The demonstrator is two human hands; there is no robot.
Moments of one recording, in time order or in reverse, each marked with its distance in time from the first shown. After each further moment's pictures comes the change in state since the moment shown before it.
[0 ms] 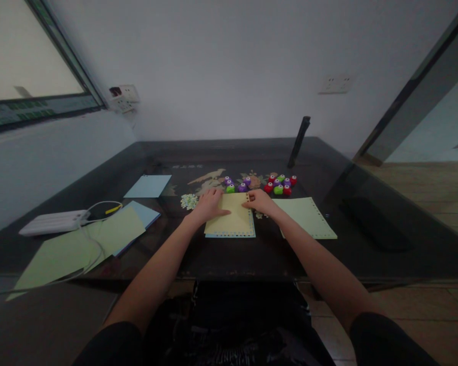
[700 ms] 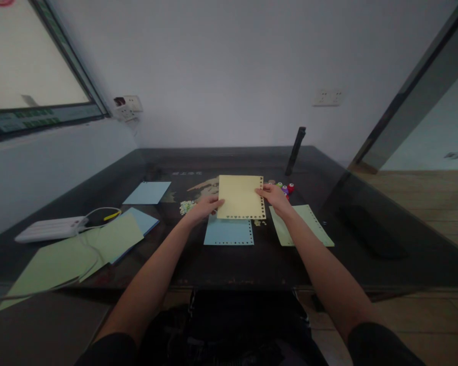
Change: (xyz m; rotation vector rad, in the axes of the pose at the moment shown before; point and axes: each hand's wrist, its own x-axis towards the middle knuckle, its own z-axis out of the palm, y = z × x) left_hand 0.009 -0.008 -0.010 -1.065 -0.106 -0.180; right_hand 0.010 0.024 -0.034 0.658 0.317 -0.047
